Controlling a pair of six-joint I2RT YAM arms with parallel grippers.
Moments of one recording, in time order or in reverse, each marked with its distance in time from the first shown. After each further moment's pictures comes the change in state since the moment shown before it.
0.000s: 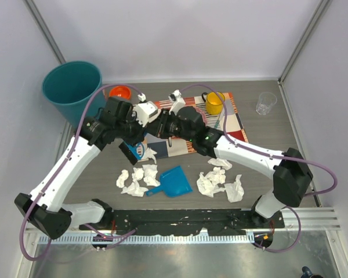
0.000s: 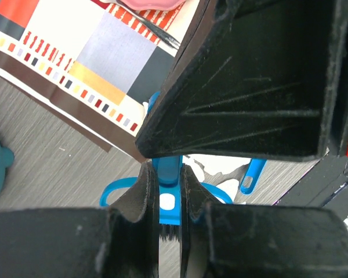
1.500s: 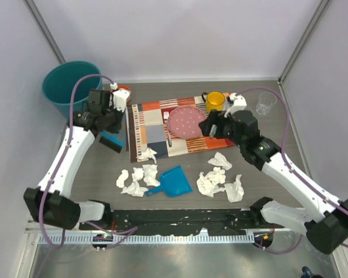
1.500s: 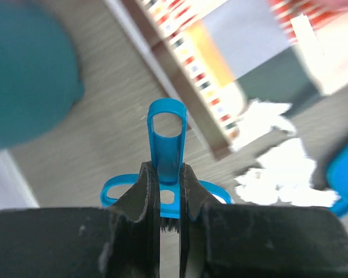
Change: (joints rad) left arm 0.344 0.107 -0.073 0.108 -0.154 -0.017; right arm -0.342 -0.566 -0.317 -0.420 0.241 -0.460
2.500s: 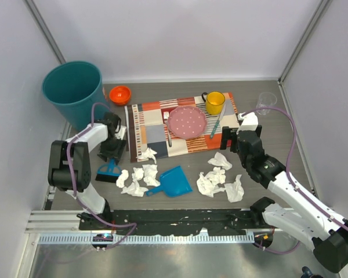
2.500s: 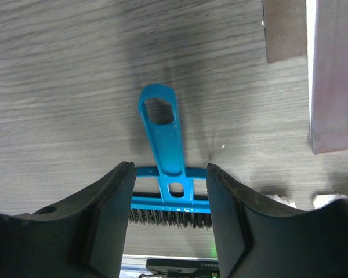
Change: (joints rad) left arm 0.100 0.318 -0.298 0.082 -0.117 -0.092; right arm -0.004 -0.159 -0.231 -0.003 0.364 -0.202
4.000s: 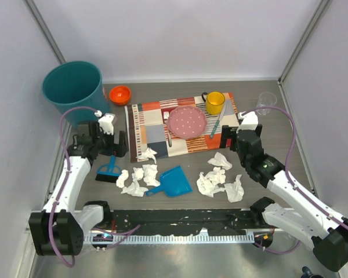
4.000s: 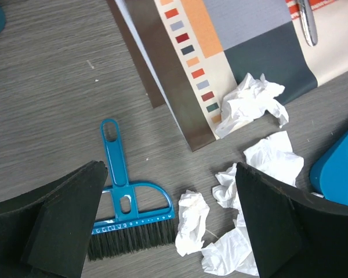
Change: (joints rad) left arm 0.099 -0.611 -0.240 0.265 0.424 -0.024; right arm 0.000 0.015 -0.001 0.032 0.021 -0.001
